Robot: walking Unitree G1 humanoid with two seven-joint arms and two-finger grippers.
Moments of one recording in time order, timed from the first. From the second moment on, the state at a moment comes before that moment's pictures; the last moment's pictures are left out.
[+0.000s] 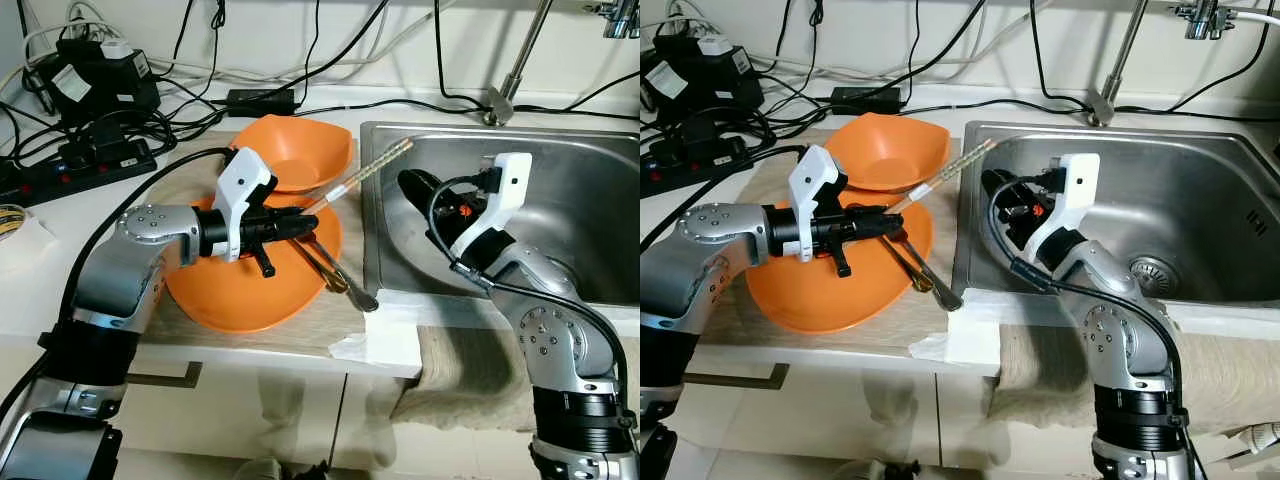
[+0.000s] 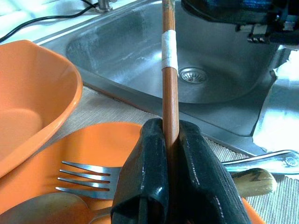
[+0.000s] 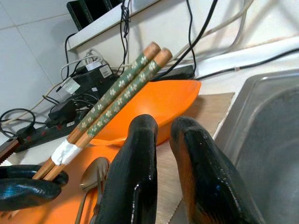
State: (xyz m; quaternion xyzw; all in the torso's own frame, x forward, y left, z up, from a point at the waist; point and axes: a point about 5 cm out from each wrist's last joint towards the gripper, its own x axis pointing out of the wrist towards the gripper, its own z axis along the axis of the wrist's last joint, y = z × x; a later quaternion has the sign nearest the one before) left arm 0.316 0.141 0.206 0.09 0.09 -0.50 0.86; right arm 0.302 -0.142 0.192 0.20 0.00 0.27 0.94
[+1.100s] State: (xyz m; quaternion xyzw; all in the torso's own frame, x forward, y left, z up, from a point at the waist) left arm 0.313 0.130 0.209 0.08 0.08 -0.51 0.85; right arm 0.301 -0.123 0.188 0.24 0.02 0.30 0.93
